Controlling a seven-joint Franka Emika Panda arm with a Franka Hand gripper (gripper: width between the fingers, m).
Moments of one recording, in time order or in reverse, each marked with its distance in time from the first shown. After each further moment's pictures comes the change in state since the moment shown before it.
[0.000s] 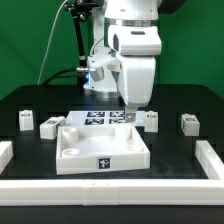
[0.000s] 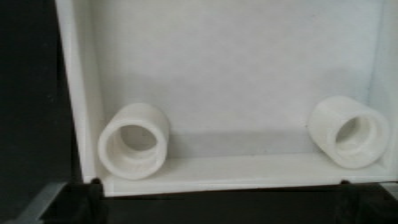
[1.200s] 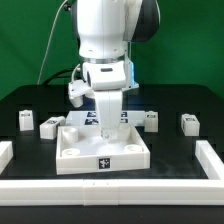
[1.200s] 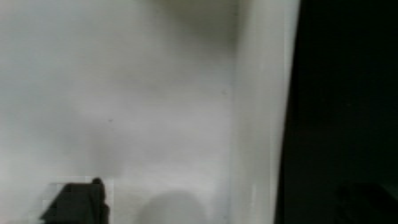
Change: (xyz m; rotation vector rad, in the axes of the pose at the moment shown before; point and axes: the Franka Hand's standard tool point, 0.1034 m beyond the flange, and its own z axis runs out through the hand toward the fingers) arm -0.025 -0.081 0.068 0.048 0.052 0.009
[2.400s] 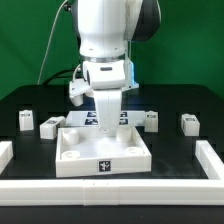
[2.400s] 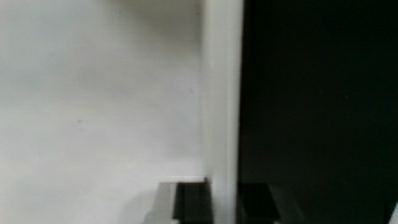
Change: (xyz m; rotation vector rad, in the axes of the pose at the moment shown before) arm -0.001 -0.001 0.002 0.002 0.001 0.003
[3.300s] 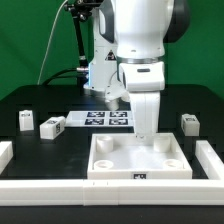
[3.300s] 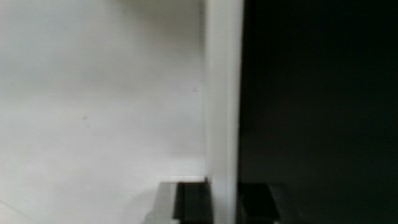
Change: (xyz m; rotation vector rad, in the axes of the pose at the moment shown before) arm 0.085 0.070 -0.007 -0.054 0.029 0.162
